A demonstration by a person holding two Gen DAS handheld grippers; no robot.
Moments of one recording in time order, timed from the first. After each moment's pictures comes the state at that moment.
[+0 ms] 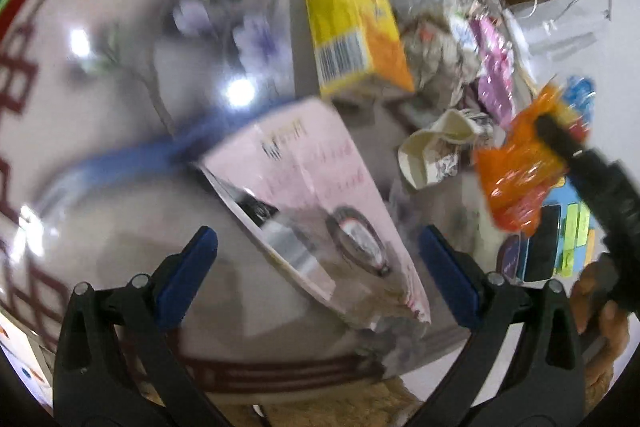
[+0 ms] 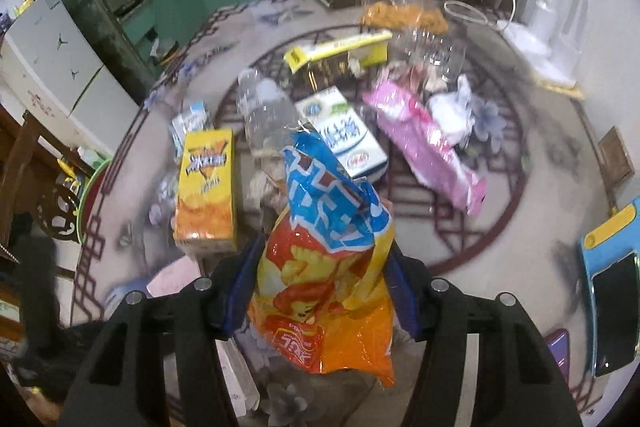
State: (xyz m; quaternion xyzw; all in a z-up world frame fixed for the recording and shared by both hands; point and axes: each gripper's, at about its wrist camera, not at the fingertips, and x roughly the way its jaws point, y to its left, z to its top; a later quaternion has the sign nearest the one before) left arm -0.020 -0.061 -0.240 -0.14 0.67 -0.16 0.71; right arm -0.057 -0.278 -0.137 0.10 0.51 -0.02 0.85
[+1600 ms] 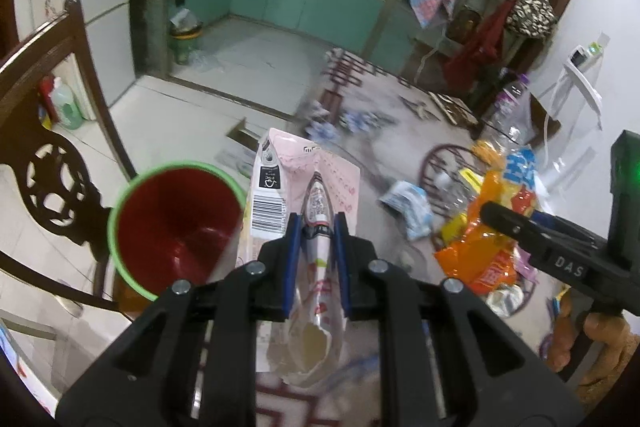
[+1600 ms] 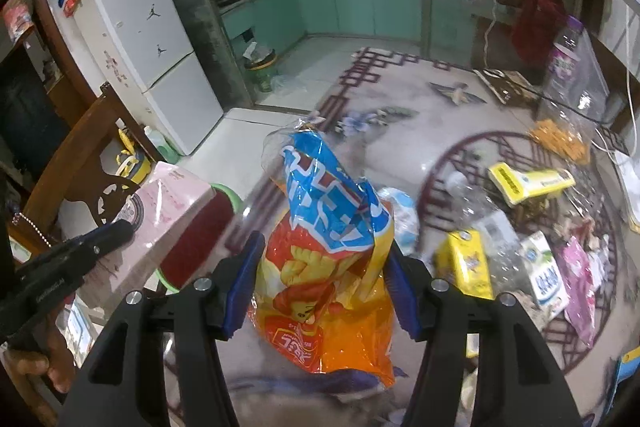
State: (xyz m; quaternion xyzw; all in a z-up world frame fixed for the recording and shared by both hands) left arm 0.038 0.172 -0.088 -0.11 0.42 -0.08 0.90; right arm 0.050 -0.059 -0.076 0.04 0.45 0.13 0.88
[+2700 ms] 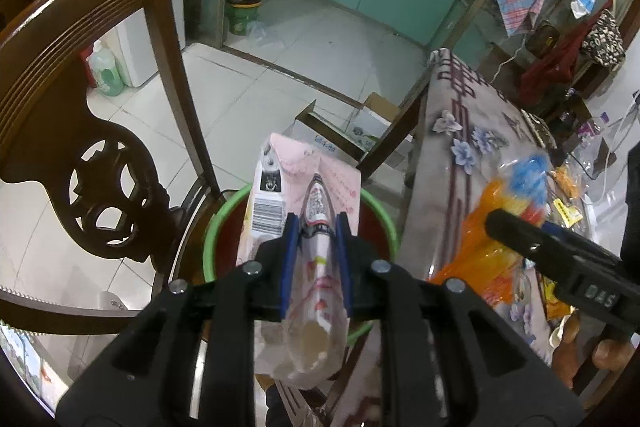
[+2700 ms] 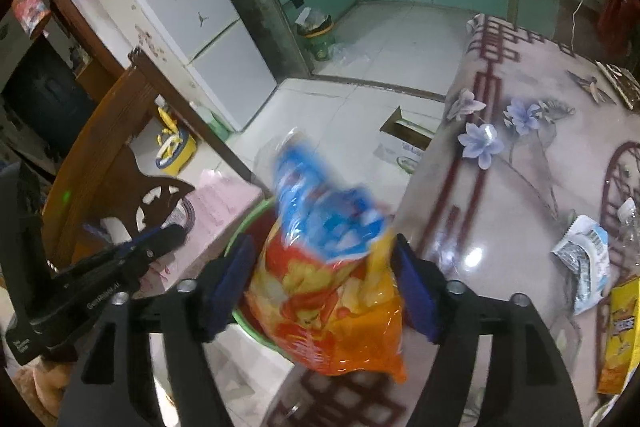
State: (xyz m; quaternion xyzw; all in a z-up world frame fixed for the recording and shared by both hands) left arm 0.111 0.329 -0.149 -0.13 0.47 -0.01 0.87; right arm 0.138 0.124 -0.134 0.07 0.49 0.20 0.84
